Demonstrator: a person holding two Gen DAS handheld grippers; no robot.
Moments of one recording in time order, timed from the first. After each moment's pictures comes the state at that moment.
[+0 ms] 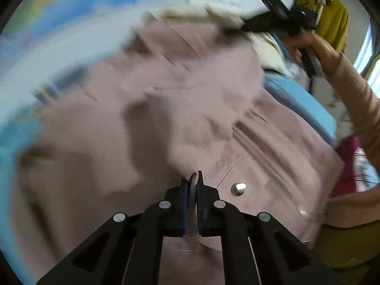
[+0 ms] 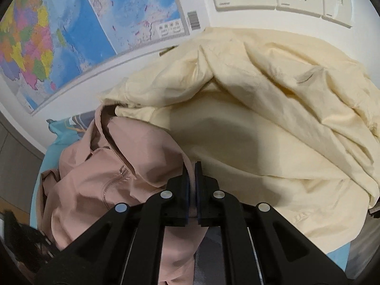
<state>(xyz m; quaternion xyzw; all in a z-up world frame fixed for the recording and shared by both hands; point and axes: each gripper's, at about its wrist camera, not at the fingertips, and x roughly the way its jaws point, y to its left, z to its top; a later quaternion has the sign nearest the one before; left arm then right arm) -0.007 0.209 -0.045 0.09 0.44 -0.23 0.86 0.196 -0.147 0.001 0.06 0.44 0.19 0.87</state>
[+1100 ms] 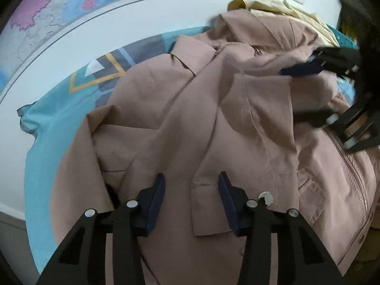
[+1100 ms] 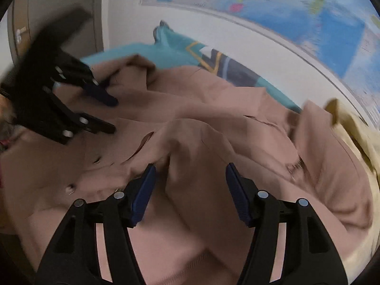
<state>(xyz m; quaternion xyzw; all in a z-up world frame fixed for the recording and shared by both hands) 0.022 0.287 -0.072 0.09 0.49 -0.10 0.86 0.055 0.096 -0.062 -0.29 0.34 0.42 0.80</state>
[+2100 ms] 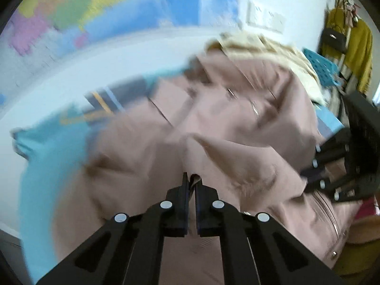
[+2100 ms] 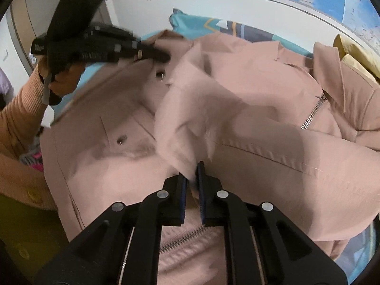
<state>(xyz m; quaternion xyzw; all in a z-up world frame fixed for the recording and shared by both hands) 0.024 0.271 -0.017 0.06 0.40 -0.14 0.90 0.005 0.027 -0.068 -0.16 0.41 0.46 0.77</state>
